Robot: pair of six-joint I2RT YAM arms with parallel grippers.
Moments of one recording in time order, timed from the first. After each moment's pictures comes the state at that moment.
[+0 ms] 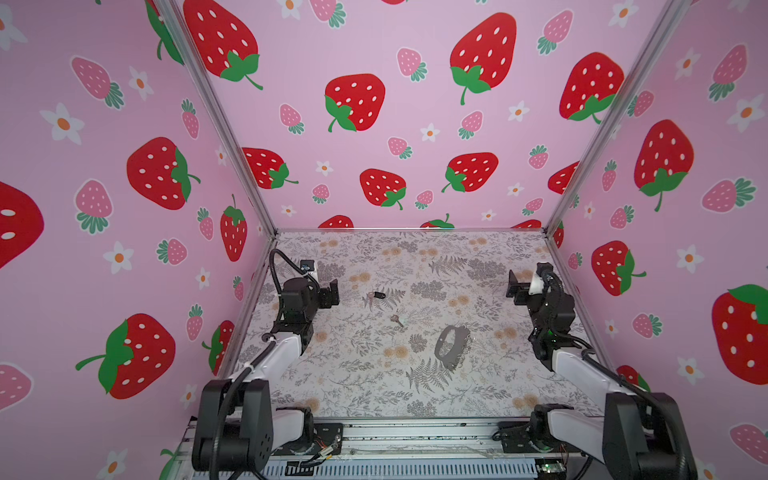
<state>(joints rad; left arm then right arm) -0.05 1.19 0.59 0.23 0.06 -0.02 0.15 1.10 0.46 0.57 0.04 -0.07</state>
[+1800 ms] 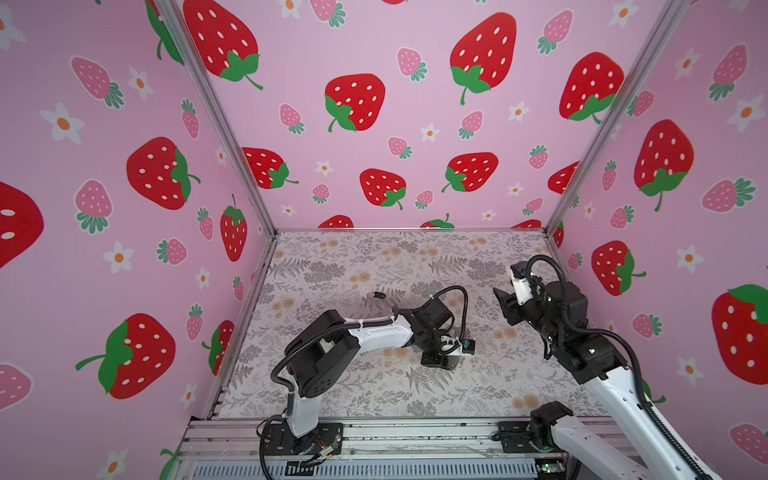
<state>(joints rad) -0.95 1.92 1.22 -0.39 0.46 0.78 0.46 0.78 0.83 -0.43 0.02 -0.19</state>
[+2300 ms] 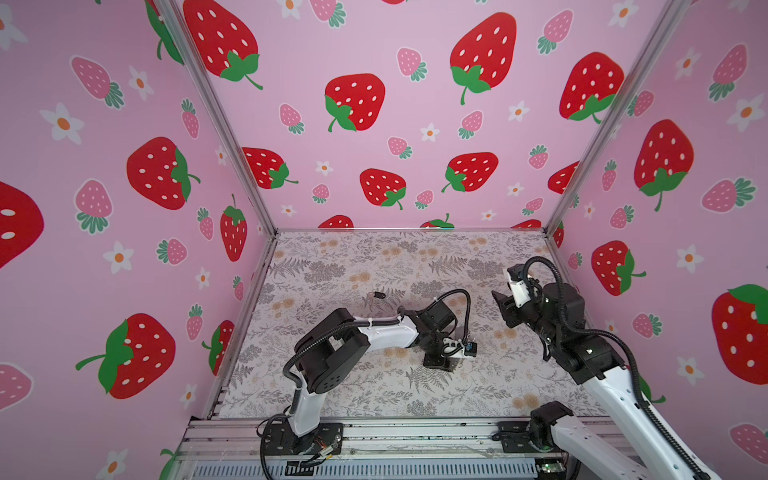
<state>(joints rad) -0.96 1.98 1.24 -0.39 0.45 0.78 0.46 0.78 0.81 -0.43 0.00 -0.20</state>
